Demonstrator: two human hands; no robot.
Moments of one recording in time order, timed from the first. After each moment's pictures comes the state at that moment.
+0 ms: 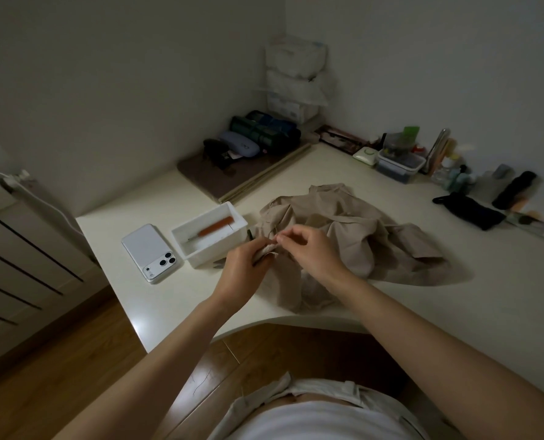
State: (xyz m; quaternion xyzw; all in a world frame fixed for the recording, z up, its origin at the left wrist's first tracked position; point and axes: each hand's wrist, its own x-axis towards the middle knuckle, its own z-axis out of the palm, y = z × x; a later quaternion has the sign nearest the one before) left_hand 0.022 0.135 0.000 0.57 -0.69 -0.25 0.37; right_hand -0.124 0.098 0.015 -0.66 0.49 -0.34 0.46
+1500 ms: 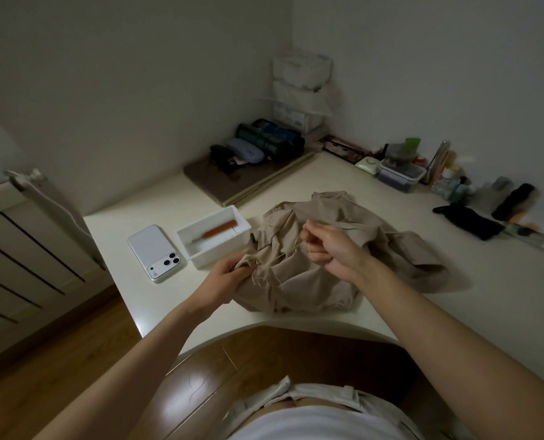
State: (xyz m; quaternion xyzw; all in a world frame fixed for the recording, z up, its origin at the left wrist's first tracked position) left_hand 0.056 0.156 0.004 0.59 -0.52 -0.51 0.35; right_hand -0.152 0.075 0.023 -0.38 0.39 -0.35 0.76
